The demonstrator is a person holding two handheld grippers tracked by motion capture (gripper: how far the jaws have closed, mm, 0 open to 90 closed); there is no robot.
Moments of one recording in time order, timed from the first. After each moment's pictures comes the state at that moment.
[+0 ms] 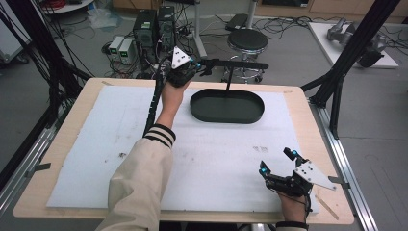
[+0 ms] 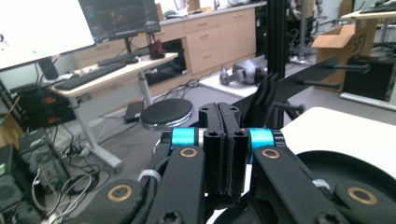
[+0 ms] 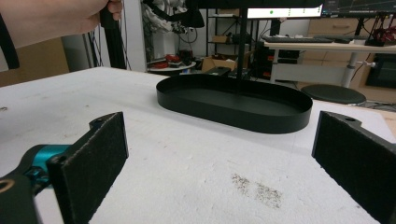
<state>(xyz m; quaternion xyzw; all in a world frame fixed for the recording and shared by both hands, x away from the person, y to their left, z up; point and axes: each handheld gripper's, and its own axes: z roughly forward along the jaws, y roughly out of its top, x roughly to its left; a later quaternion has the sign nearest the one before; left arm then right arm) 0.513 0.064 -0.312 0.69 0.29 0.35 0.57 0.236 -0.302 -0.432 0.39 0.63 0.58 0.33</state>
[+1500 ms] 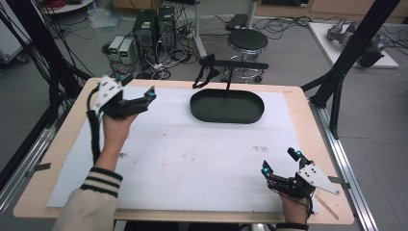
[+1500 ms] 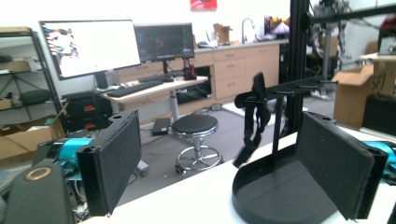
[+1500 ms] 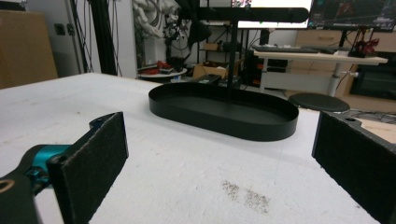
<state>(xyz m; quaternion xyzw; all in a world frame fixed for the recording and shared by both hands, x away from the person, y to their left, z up) 0.366 0.207 -0.311 0.61 0.31 0.39 0.61 0.228 -0.304 -0.425 0.39 0.62 0.58 0.36</state>
